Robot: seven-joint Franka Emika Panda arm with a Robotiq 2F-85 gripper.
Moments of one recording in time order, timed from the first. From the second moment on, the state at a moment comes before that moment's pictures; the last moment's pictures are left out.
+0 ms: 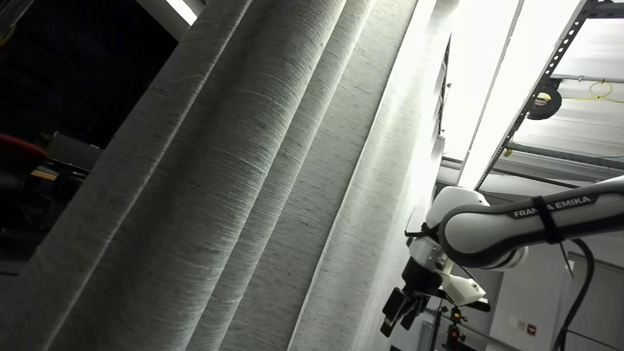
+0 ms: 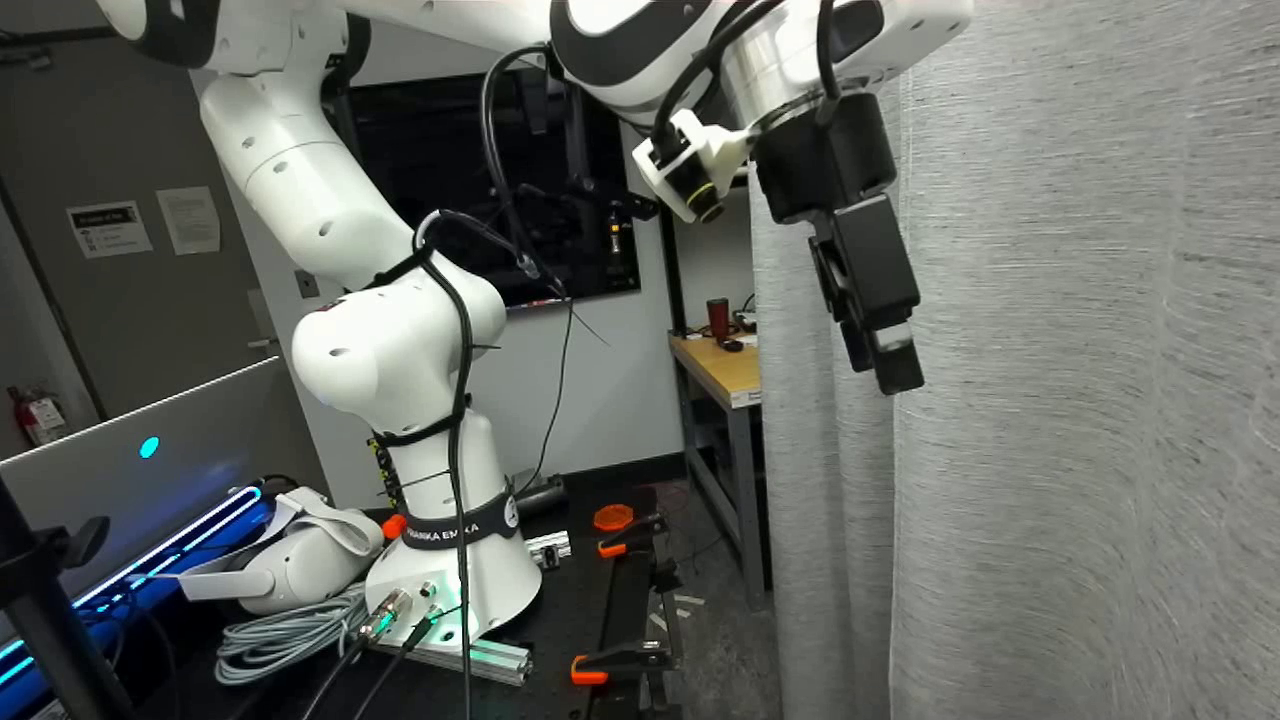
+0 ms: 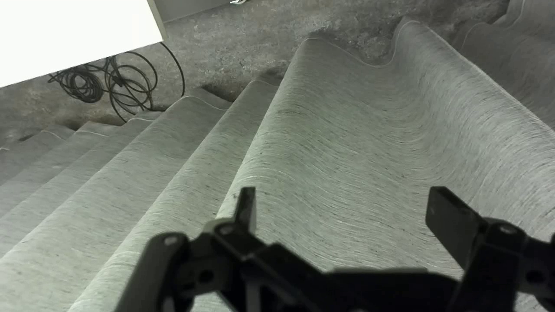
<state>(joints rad) -0.22 -0.48 -0.18 -2.54 -0.29 2.32 -0.12</state>
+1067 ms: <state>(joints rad) -0.09 -0.49 -0.18 -2.52 -0.08 2.32 -0.17</state>
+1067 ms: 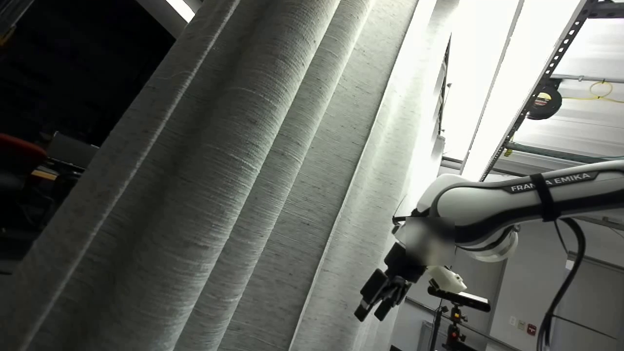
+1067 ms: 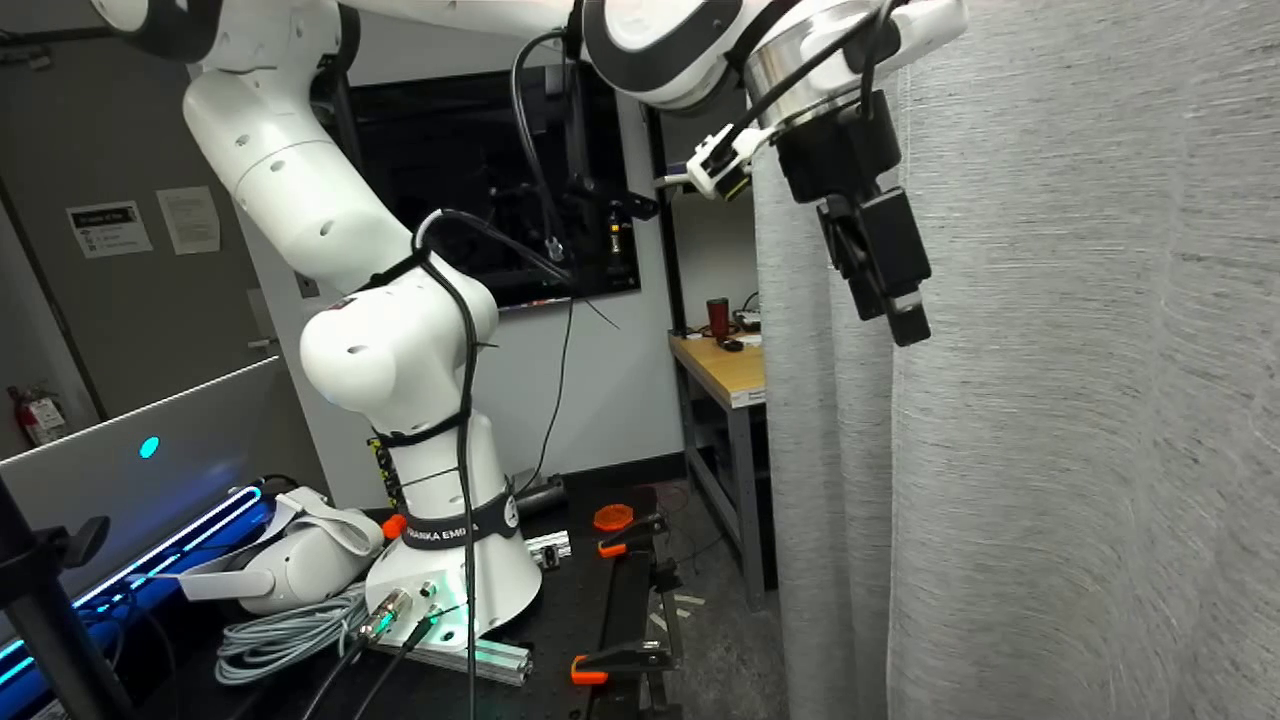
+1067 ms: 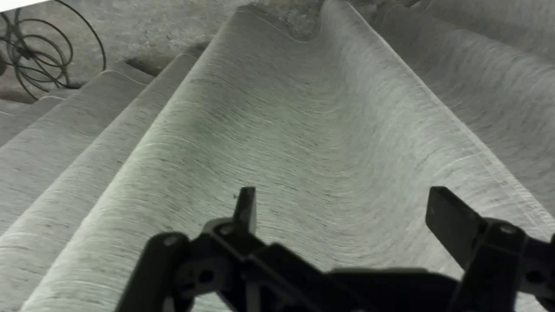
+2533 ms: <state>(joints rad) 0.18 -0.48 -0.17 -2.19 0.38 2.57 -0.31</state>
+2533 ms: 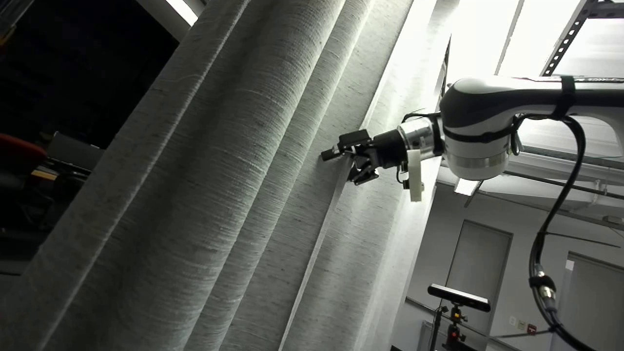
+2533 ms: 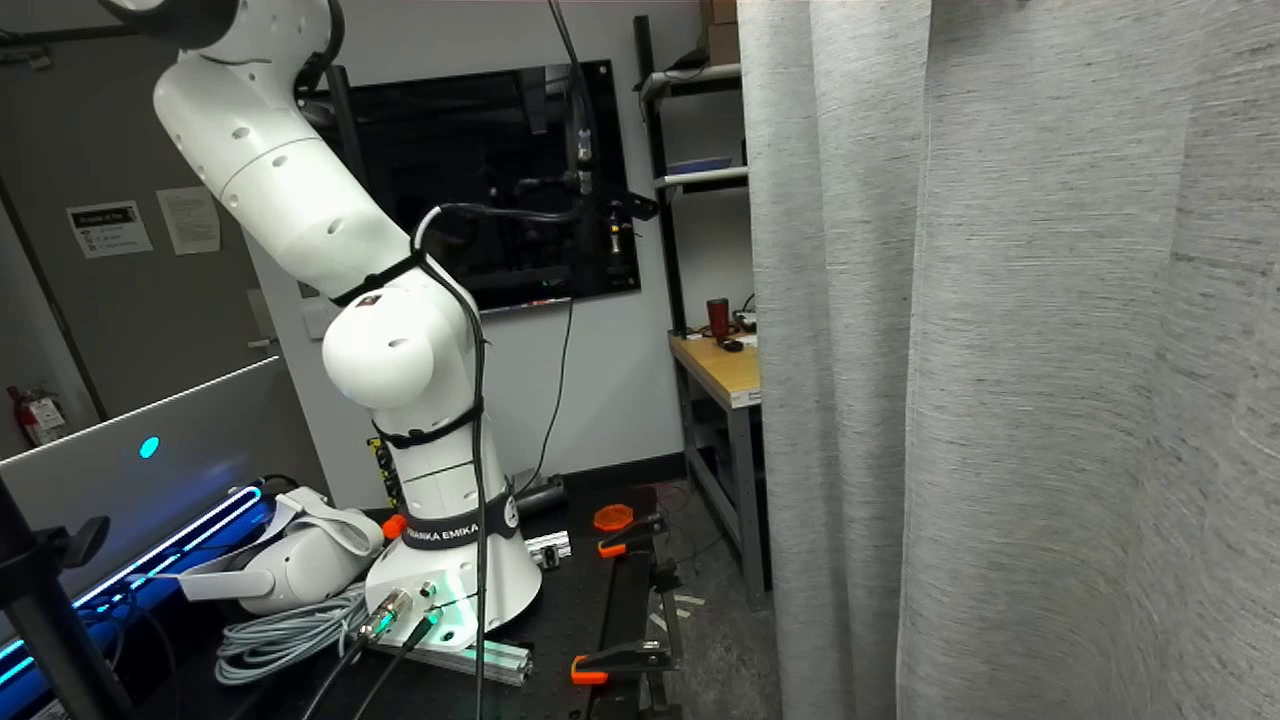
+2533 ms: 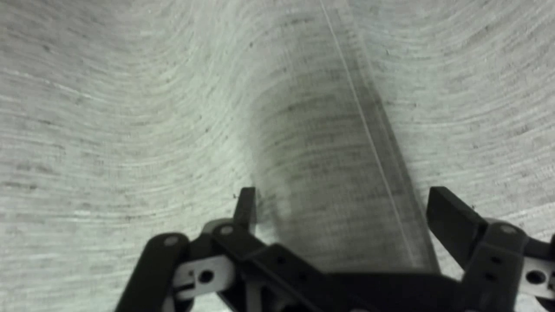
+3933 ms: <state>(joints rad) 0.34 -0.36 -0.34 -2.03 0.45 2.77 -0.38</state>
